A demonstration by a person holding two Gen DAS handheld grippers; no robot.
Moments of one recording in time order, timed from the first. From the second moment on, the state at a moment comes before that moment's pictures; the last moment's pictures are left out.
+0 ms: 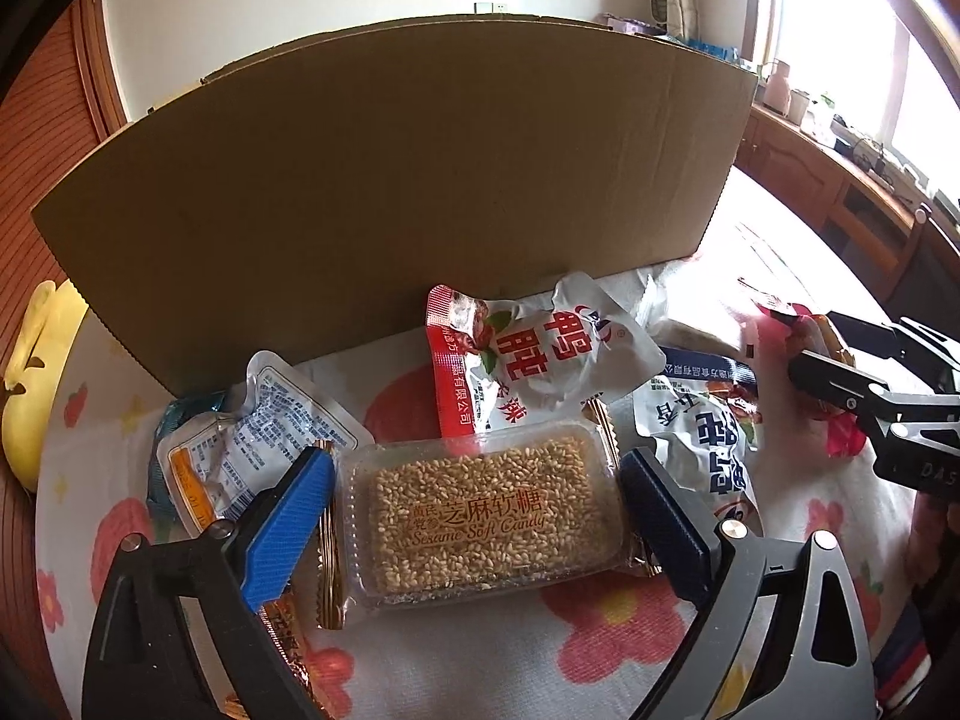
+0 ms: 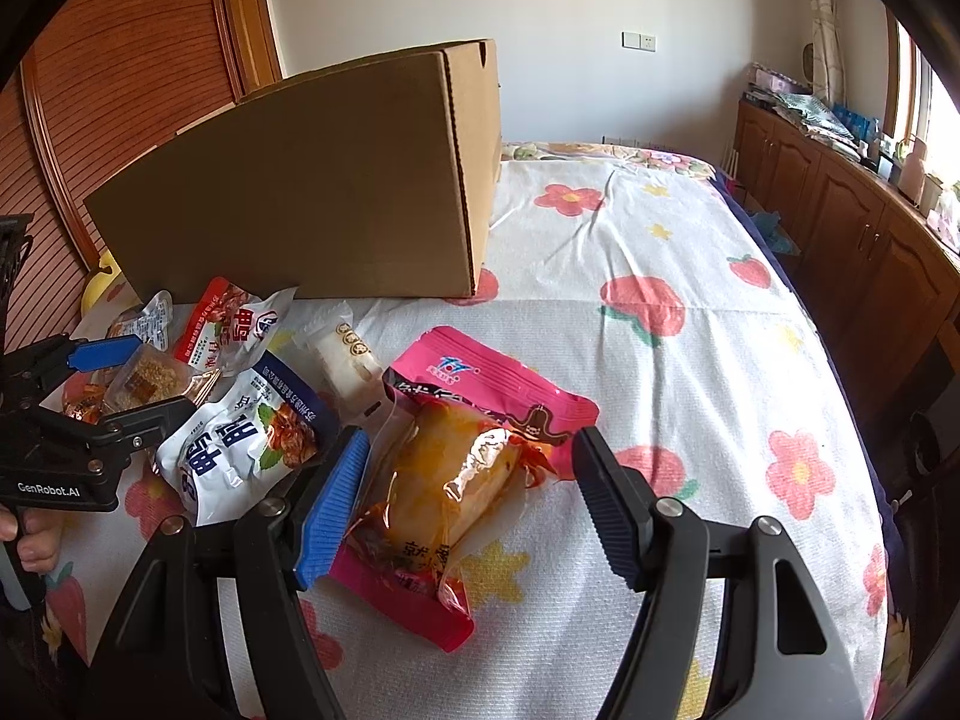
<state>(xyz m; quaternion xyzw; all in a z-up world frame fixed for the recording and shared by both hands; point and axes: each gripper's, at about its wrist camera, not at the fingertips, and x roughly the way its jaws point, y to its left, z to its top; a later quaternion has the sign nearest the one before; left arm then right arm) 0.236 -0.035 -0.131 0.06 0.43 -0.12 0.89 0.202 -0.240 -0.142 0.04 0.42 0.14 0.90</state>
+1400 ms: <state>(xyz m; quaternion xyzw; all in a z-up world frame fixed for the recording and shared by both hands) 0.204 -0.028 -0.093 0.06 0.38 -0.15 0.91 0.200 -0.229 -0.144 0.01 0.44 0.13 0.89</state>
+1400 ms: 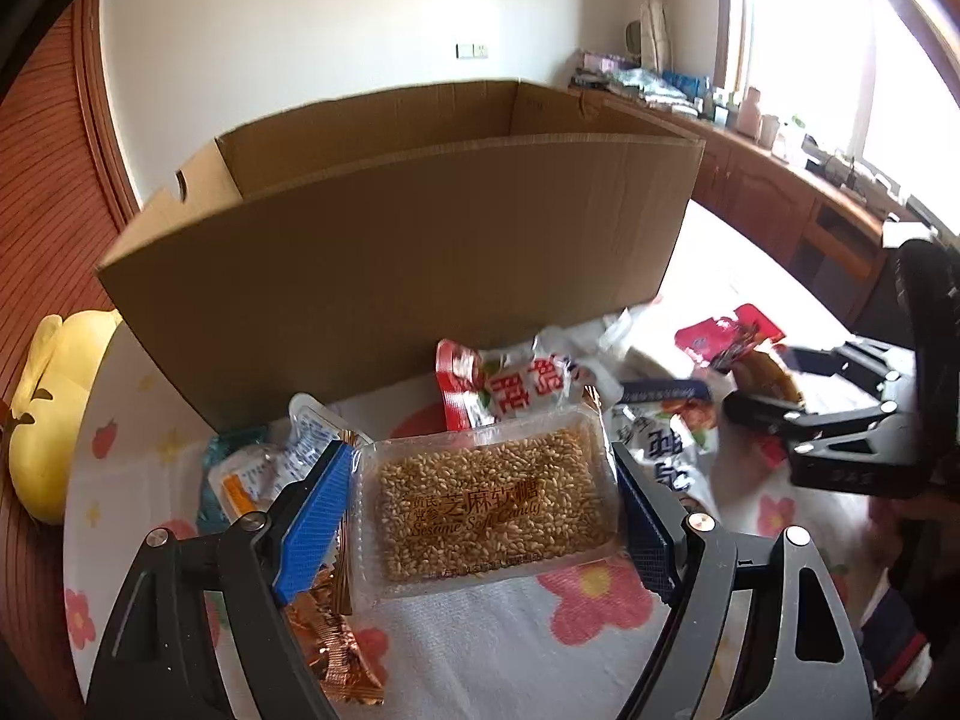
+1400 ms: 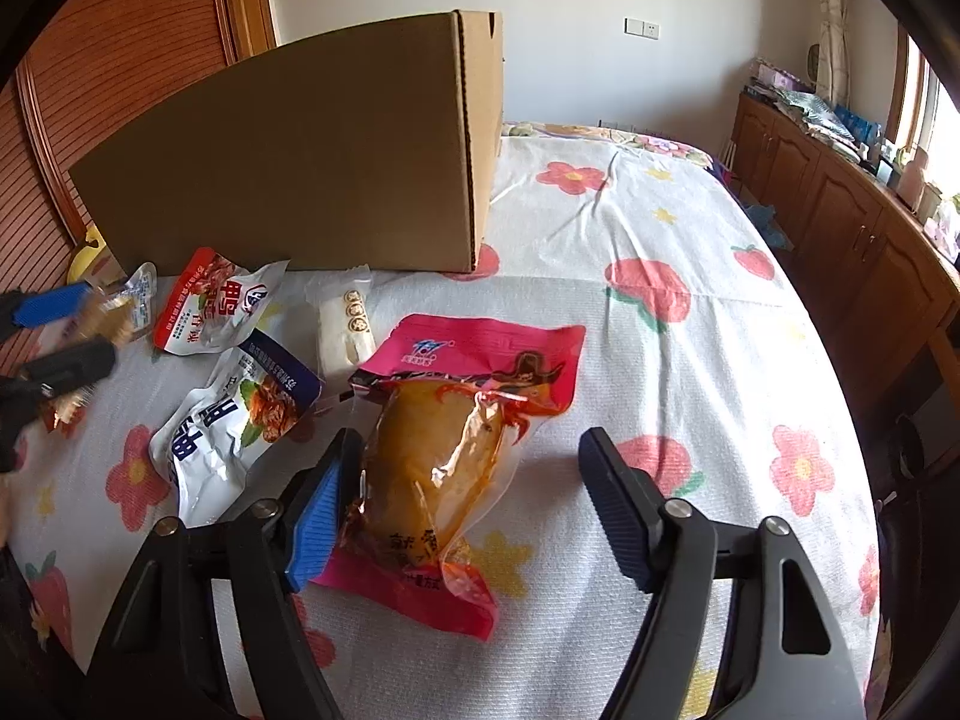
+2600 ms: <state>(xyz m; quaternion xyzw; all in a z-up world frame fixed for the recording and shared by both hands) 0.174 -0.002 -0.050 0.06 0.34 -0.14 0.93 0.166 -0.242 -0.116 0.04 0.40 0.16 0.90</state>
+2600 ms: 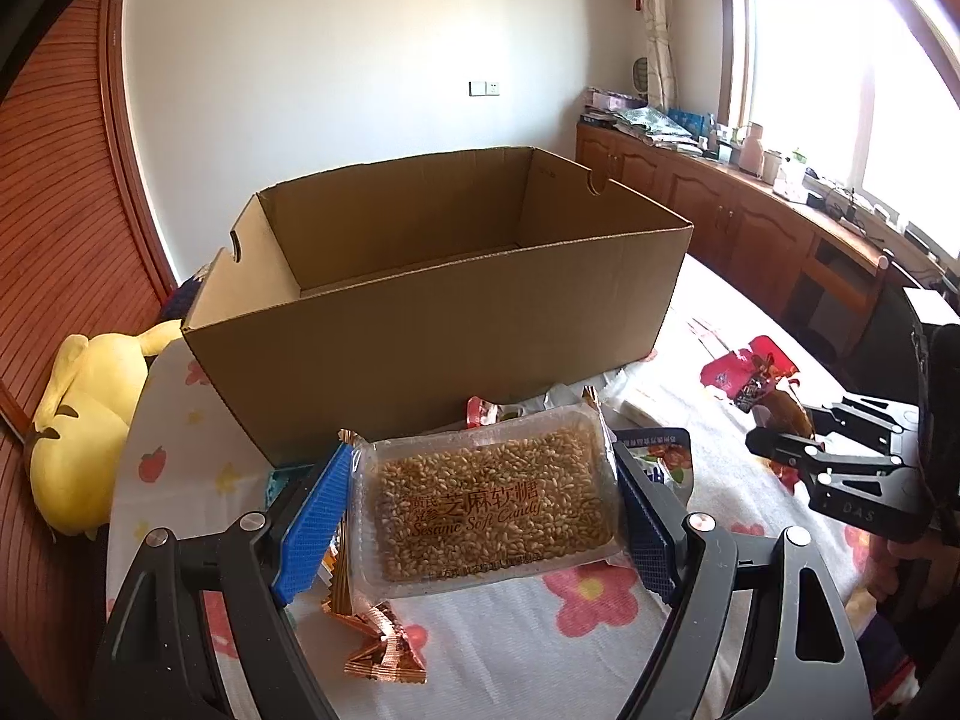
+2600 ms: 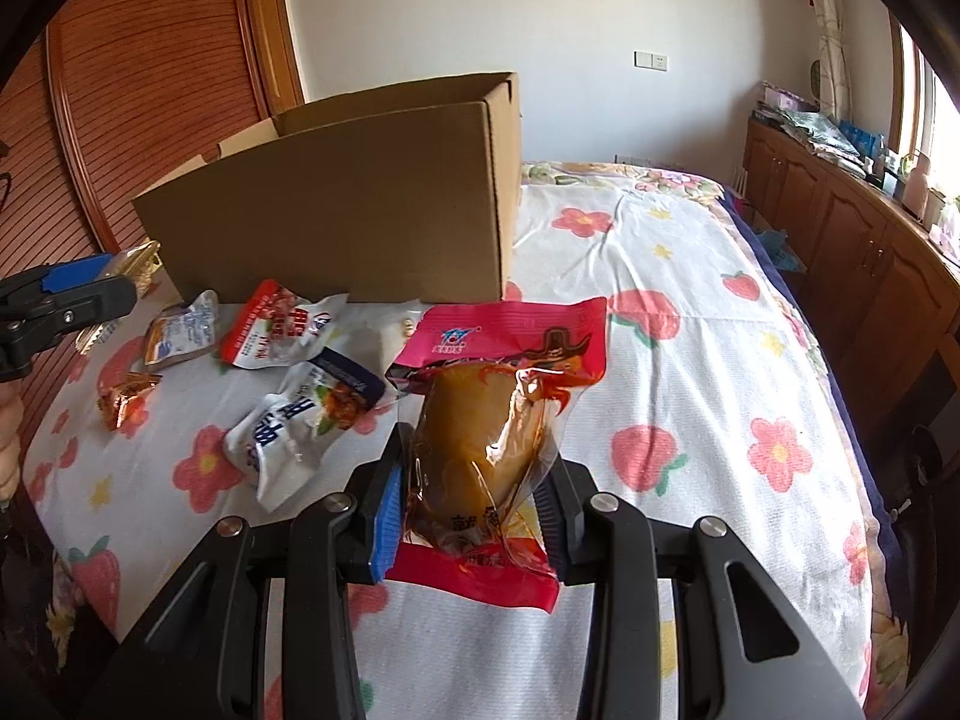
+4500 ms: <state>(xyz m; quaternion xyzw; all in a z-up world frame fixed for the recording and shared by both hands) 0.286 0.002 -0.028 0.06 0.29 -0.10 0.95 0.292 -0.159 -0.020 0.01 0.28 0.27 0.92</state>
